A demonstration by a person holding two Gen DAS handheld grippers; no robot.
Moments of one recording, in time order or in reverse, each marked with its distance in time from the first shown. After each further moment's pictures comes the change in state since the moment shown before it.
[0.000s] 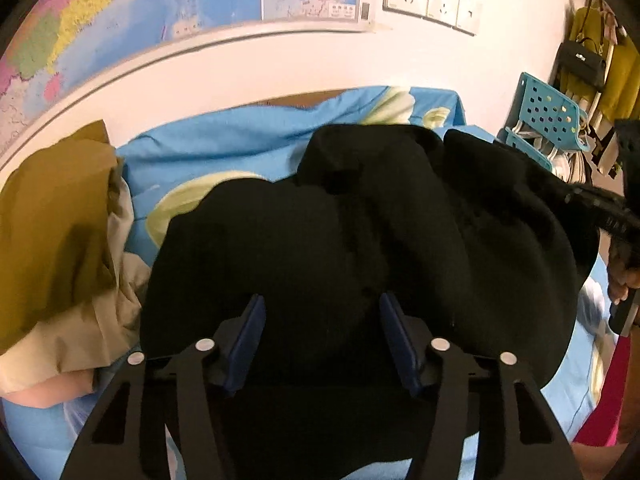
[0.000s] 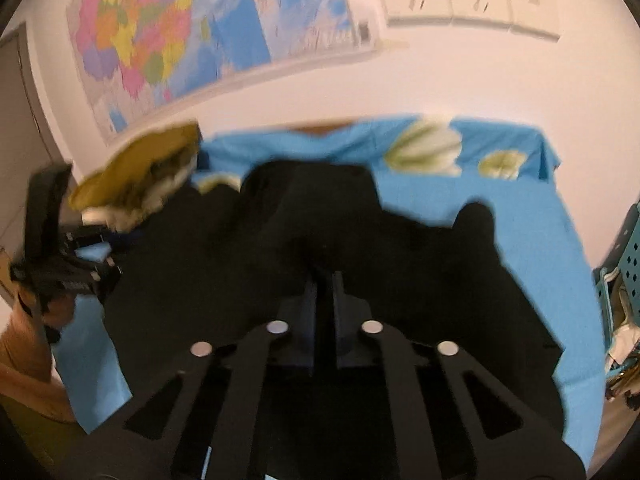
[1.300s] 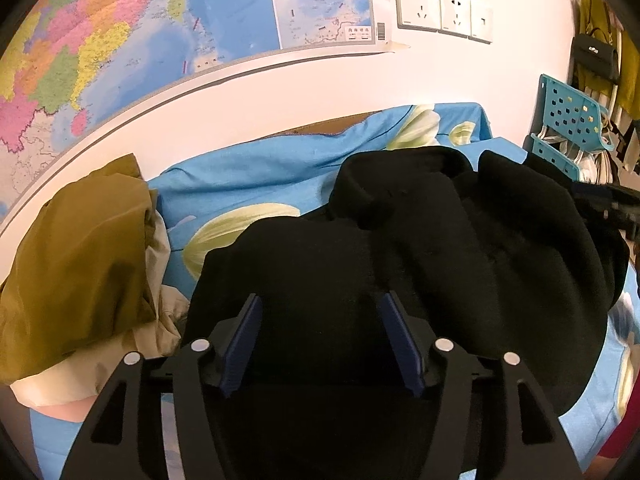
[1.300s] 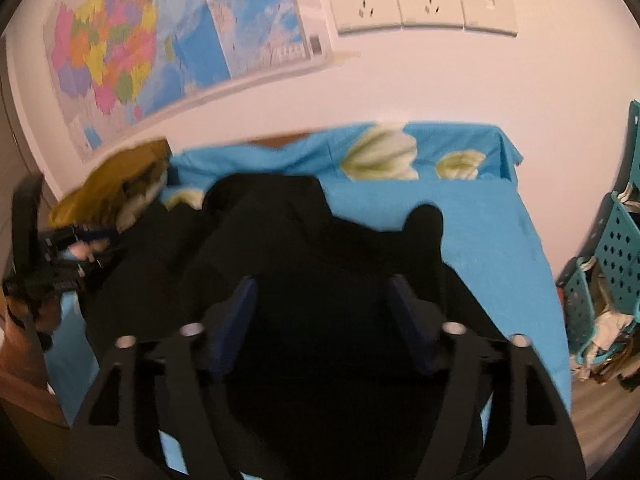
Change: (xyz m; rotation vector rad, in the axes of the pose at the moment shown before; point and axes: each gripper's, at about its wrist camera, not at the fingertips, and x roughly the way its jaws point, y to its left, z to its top) left arm -0.005 0.001 0.017 0.041 -0.058 0.136; right arm 0.003 -0.029 -0.006 0.020 0.080 -0.106
